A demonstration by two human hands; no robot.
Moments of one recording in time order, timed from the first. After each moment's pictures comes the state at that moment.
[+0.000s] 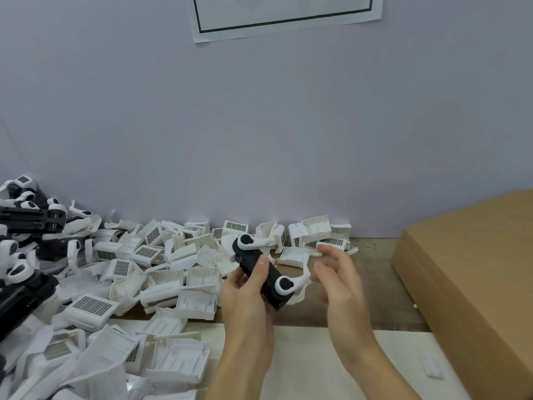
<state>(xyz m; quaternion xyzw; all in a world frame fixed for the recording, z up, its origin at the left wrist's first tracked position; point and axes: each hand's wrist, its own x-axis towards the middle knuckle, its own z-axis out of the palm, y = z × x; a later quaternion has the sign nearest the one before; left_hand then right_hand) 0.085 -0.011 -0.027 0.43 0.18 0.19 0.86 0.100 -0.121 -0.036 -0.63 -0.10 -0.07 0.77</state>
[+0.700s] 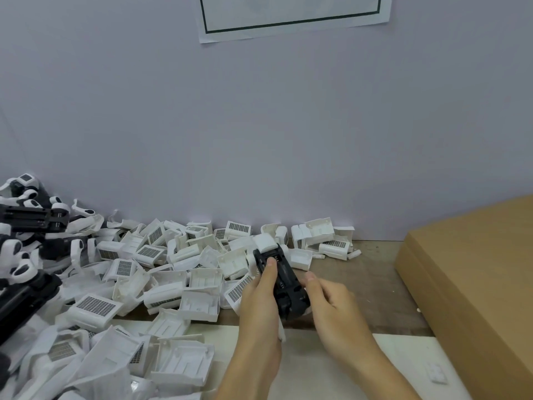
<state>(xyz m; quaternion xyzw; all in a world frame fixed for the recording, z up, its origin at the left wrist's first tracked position) 0.082 -0.019 -0.025 0.50 0.19 0.11 0.83 0.099 -0.120 -0.037 -0.77 -0.17 -0.02 0.61</state>
